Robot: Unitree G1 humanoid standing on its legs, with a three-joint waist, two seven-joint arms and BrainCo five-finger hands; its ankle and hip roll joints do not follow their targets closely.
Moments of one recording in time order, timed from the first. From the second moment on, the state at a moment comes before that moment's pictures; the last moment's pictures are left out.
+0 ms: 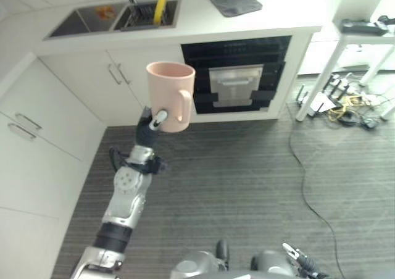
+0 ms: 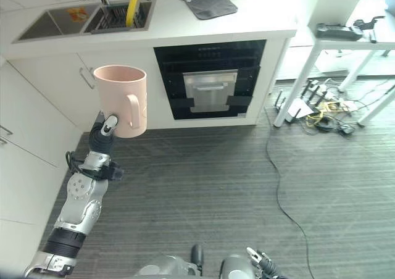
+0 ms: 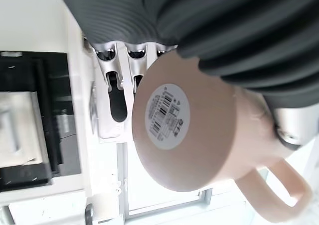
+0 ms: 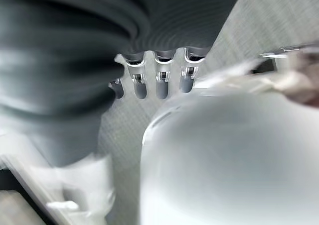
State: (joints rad) left arm -0.26 0.42 -0.16 0.06 -0.41 -0.42 -0.06; right arm 0.08 -0.27 0.01 1.12 0.57 -0.08 0.31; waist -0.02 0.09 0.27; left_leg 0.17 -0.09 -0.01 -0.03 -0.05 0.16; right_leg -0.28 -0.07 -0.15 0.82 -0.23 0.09
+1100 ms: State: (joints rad) left arm -0.22 0.48 -0.20 0.01 -0.41 -0.39 -0.08; right arm 0.07 -0.28 0.02 1.21 0.65 -0.12 0.29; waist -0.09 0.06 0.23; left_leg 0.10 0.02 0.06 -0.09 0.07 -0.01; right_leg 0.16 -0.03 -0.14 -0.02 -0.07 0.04
